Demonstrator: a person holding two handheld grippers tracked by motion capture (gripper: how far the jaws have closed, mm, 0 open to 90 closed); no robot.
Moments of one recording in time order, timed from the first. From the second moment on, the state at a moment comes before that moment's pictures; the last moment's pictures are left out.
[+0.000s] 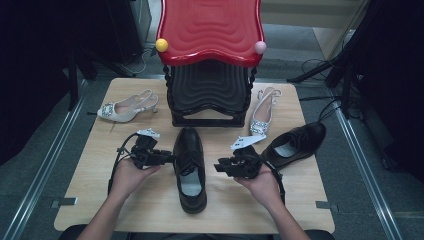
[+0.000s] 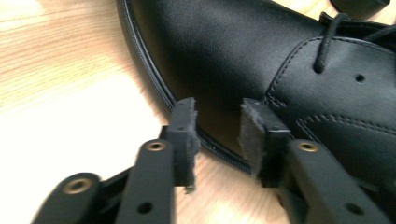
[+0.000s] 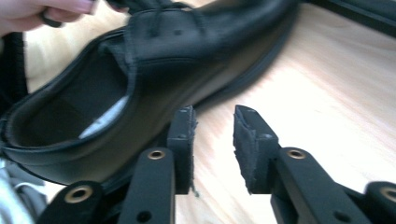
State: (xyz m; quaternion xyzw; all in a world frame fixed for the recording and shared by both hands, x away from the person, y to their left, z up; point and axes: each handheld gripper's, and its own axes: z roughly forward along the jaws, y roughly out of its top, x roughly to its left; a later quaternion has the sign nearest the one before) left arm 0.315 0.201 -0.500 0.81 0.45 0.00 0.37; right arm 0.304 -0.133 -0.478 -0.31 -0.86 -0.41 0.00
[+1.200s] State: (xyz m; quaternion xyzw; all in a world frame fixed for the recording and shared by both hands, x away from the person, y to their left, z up) left arm 0.312 0.197 -0.478 0.83 0.42 0.00 0.37; right arm 0.319 -0.248 -0.434 -0.42 -0.82 -0.39 -0.08
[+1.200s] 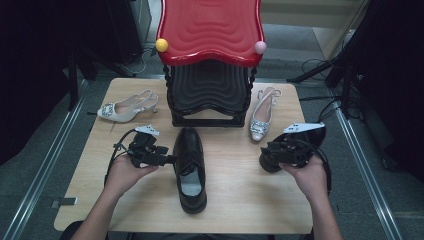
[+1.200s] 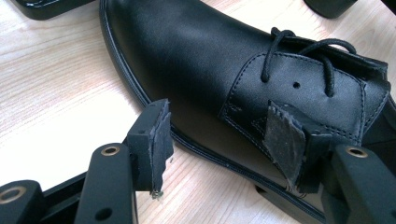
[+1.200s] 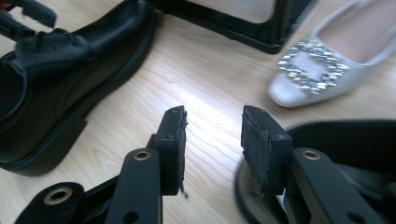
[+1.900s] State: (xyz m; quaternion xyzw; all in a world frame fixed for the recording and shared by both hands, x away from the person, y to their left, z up) left arm 0.311 0.202 -0.482 0.83 0.43 0.00 0.36; right arm 0.345 -0.248 -0.488 -0.46 -0.83 -0.31 -0.03
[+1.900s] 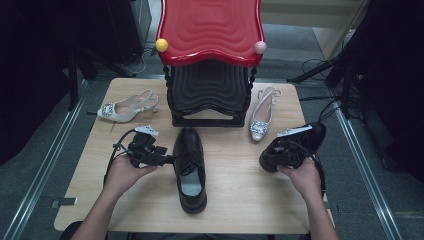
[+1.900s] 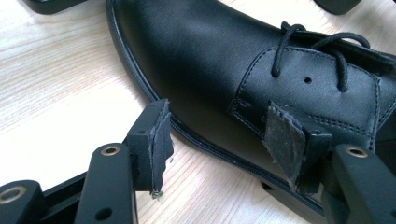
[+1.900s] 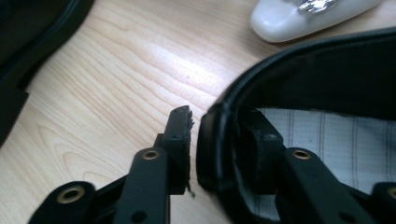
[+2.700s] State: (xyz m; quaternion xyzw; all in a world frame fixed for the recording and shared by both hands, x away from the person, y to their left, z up) left arm 0.305 0.211 -0.484 0.82 0.44 0.00 0.36; right arm 0.331 -0.229 -0.447 -0.43 -0.84 -0.30 -0.10
